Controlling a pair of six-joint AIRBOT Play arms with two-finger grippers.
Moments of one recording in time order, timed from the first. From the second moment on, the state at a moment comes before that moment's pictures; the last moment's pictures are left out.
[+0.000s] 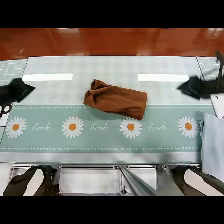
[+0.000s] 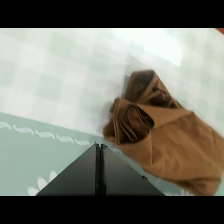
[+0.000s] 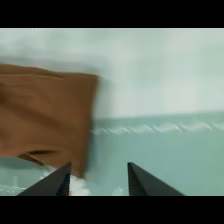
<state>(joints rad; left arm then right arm) 0.33 -0.77 0.84 0.92 -1.06 -1.45 -0.35 -1.14 1.01 -0.93 1.23 1.36</state>
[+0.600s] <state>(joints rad) -0.07 -0.77 0.63 0.84 -0.92 -1.45 -0.14 -1.54 0.83 -0.51 1.02 1.21</state>
